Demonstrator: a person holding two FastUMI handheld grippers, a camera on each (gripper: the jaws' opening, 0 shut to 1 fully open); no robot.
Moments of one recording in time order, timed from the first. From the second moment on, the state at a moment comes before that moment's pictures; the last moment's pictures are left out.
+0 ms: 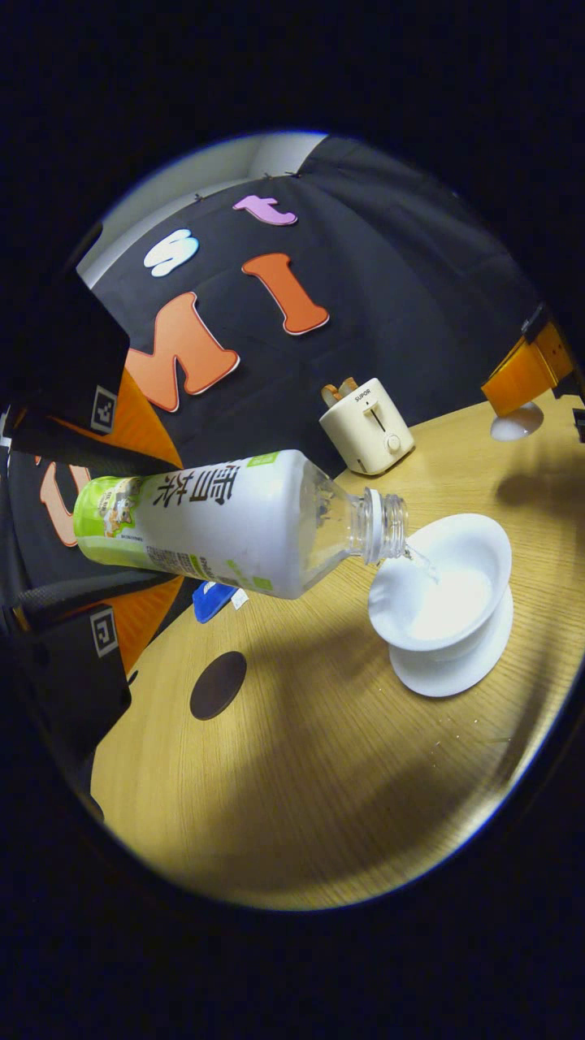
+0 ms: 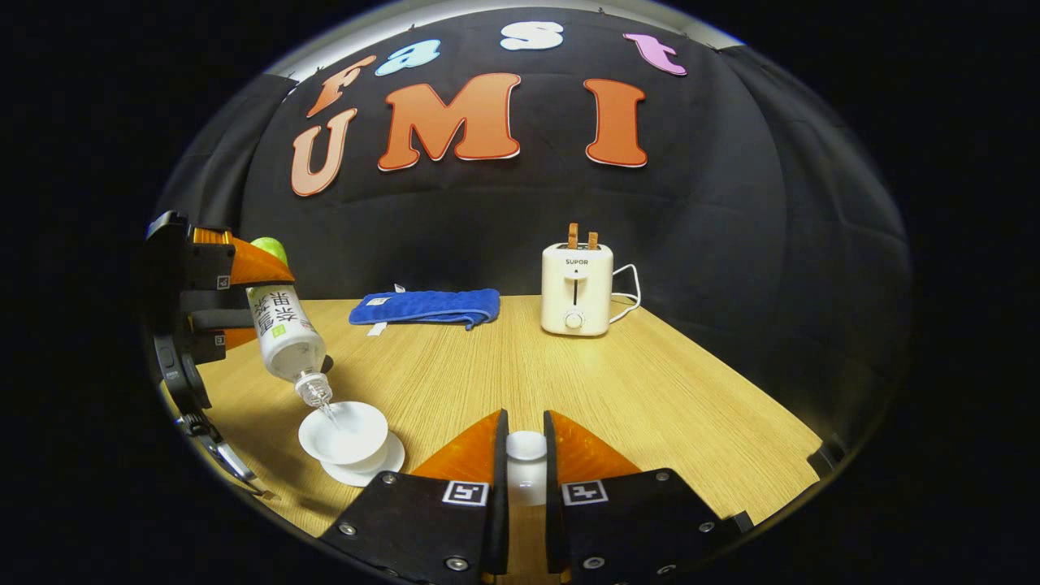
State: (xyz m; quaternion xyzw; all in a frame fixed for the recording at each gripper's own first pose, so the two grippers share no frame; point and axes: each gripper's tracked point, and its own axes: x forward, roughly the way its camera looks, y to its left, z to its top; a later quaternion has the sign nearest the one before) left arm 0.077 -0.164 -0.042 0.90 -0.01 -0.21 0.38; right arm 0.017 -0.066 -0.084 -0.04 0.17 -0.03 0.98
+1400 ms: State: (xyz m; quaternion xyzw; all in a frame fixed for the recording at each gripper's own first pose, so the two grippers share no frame) left arm 0.074 -0.109 -0.093 0.66 0.15 -0.23 0.70; right arm 0.018 -0.058 -0.088 -0.03 0.17 -0.03 0.98
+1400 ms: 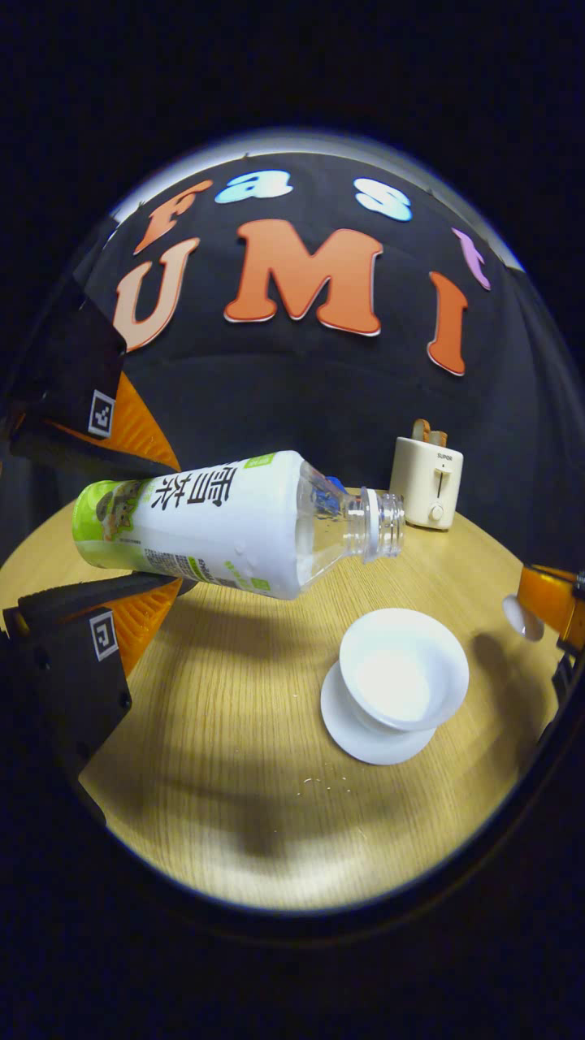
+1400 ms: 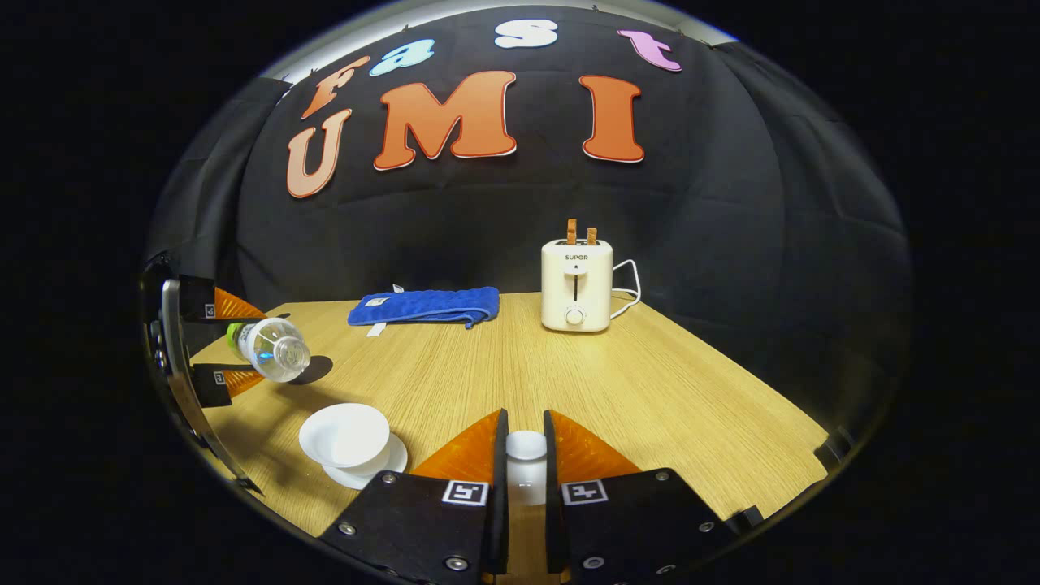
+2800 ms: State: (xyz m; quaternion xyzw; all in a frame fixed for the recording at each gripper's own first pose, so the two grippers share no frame) left arm 0.169 -0.067 -0.093 0.08 0.18 -0.17 0.96; right arm 0.025 -0.052 -0.110 -0.02 0.20 -0.03 0.98
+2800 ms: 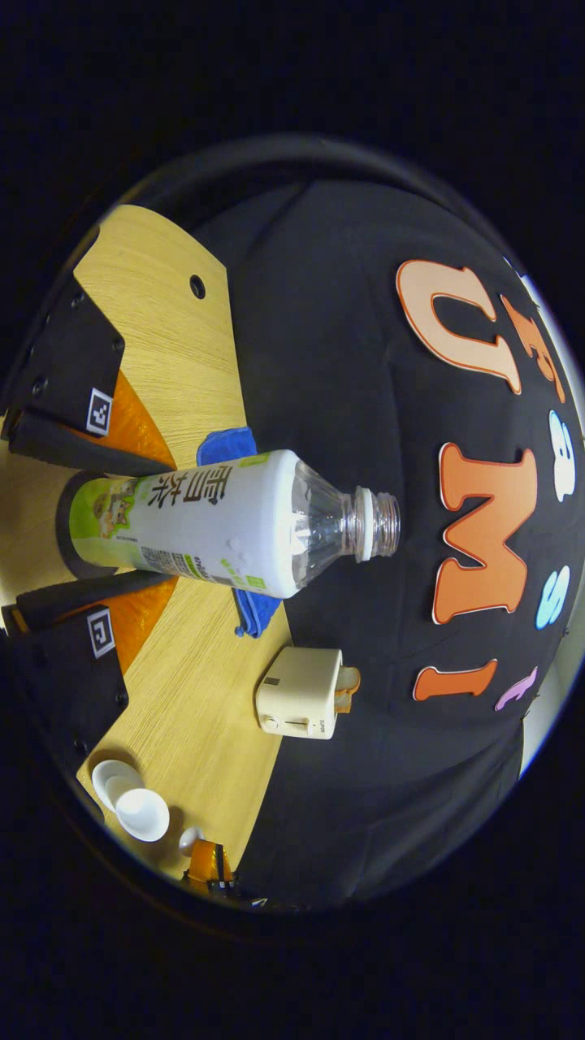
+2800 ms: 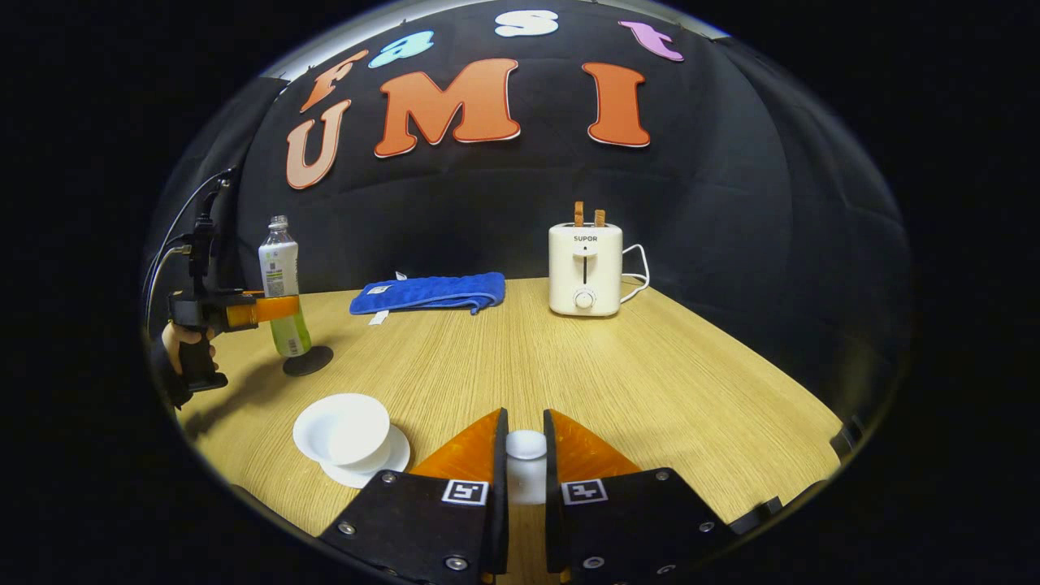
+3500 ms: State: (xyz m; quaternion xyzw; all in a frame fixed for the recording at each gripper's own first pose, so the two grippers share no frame) left arm 0.182 -0.058 -0.118 0.03 0.20 -0.15 0.97; right arm 0.023 -0.049 -0.107 -0.03 0.19 -0.03 0.98
